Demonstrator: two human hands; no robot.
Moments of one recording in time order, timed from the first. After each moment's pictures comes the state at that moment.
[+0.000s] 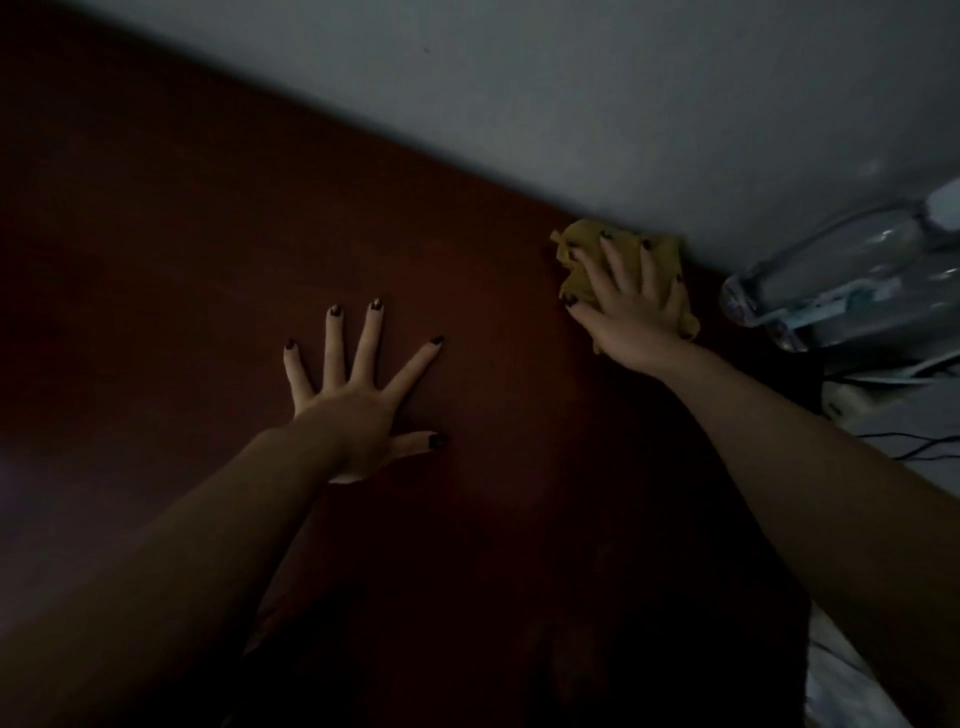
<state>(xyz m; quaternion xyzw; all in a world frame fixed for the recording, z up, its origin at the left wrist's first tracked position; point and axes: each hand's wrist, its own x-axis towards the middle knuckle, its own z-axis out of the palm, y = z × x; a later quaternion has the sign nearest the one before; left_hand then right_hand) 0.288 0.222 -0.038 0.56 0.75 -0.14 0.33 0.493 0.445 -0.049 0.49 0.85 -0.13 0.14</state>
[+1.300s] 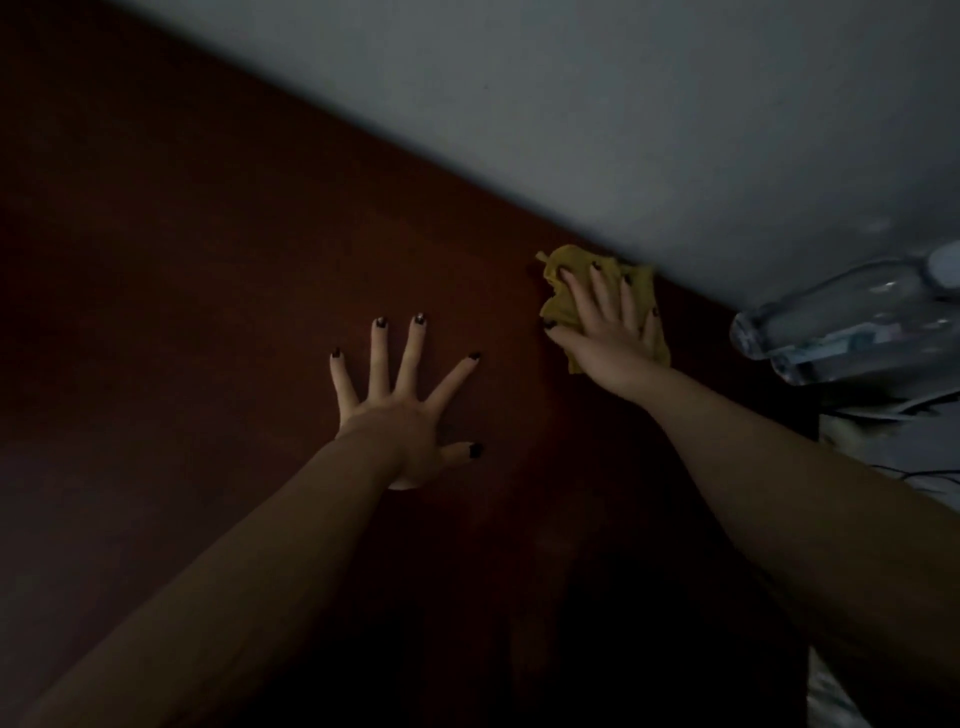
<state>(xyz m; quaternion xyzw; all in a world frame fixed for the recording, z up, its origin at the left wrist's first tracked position) 0.293 0.225 -0.032 0.57 0.74 -0.13 0.33 0.453 0.414 -0.042 0.52 0.82 -0.19 0.13</state>
